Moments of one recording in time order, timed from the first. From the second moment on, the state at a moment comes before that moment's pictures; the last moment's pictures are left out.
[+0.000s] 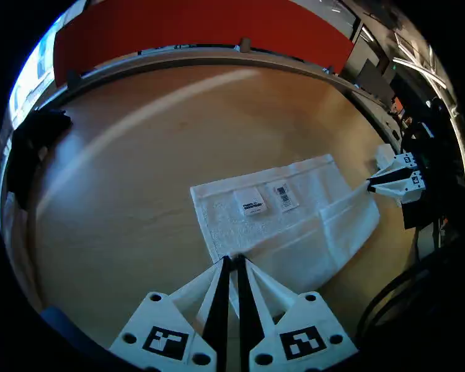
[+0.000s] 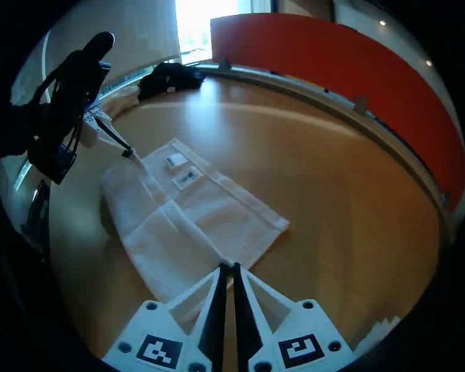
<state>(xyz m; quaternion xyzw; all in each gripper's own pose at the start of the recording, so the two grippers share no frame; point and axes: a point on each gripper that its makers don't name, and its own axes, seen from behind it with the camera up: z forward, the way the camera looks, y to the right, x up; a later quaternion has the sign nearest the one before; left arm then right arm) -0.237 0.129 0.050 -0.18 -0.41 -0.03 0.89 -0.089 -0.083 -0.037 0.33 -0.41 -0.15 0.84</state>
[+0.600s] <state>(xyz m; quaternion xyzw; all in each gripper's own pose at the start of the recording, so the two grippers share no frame) -0.212 0.120 0.078 -0.18 -0.39 -0.03 0.90 -0.064 -0.078 0.003 0.33 -0.39 -0.16 0.85</state>
